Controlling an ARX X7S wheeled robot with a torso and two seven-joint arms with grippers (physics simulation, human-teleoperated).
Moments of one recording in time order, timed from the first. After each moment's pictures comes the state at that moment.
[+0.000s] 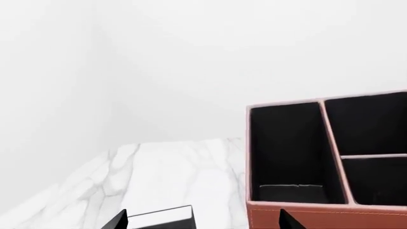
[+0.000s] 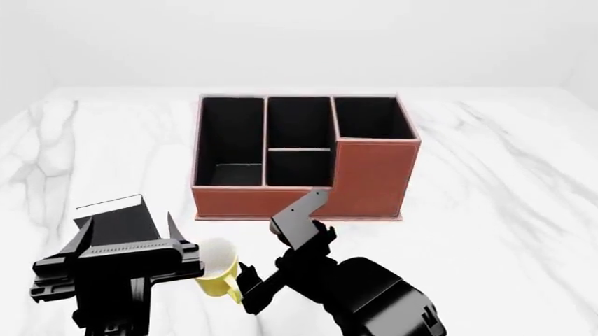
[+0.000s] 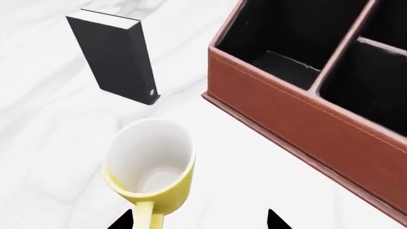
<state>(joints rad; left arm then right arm) 0.00 -0.15 0.03 0.64 0.05 -0.58 -0.28 0.59 0.04 -0.51 -0.06 0.26 1.00 -0.24</state>
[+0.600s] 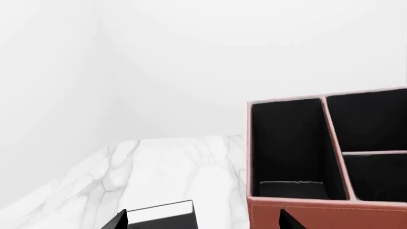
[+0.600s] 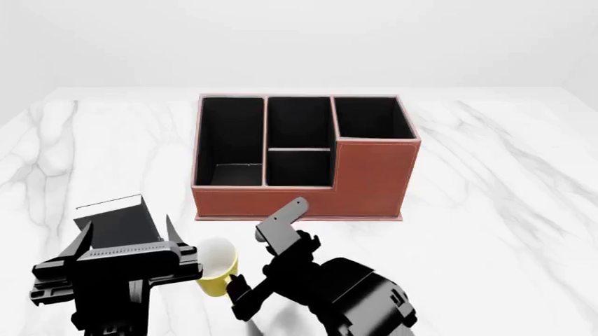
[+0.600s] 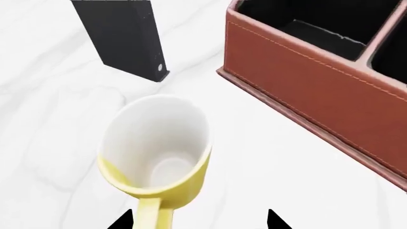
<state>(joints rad) 0.02 -0.17 0.03 0.62 0.02 -0.55 -0.30 0.66 0.02 -0.63 0.21 0.35 0.87 -0.21</state>
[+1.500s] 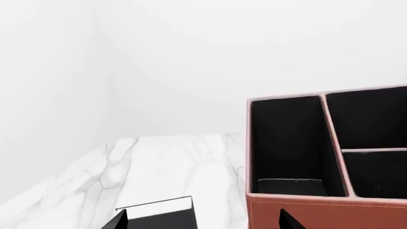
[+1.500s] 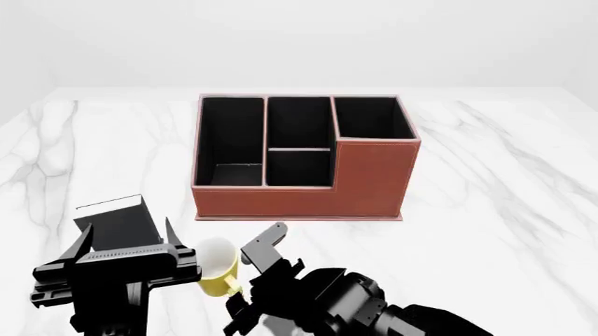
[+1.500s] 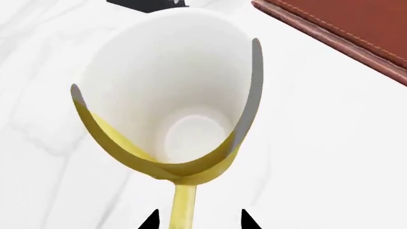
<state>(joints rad) 0.03 -0.20 0.03 0.60 -0.03 -0.52 -0.32 0.94 0.01 -1.40 0.76 1.08 0.39 -0.06</state>
